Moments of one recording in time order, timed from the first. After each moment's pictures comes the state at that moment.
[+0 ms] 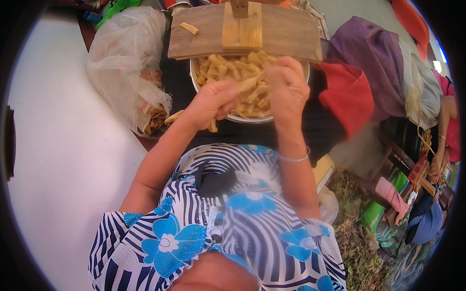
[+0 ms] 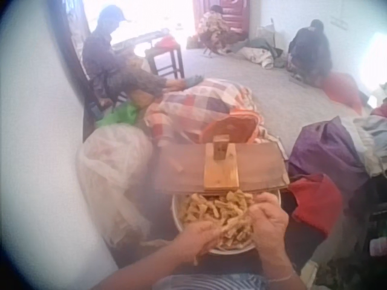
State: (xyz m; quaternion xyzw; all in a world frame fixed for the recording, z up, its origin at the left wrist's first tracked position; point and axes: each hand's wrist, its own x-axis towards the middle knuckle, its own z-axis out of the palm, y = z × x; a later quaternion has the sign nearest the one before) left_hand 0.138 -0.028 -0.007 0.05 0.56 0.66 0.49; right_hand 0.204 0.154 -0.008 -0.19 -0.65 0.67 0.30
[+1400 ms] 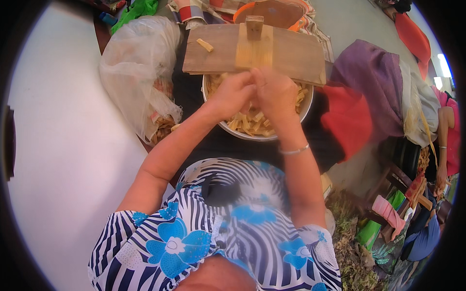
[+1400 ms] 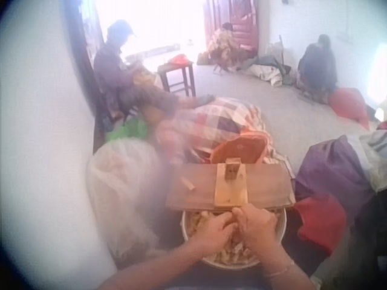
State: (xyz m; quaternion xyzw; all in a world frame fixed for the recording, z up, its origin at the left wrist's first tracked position) left_hand 0.111 0.014 0.029 0.14 0.66 0.62 0.39; right_hand 0.160 0.146 0.009 -0.08 -0.91 0.33 0.25
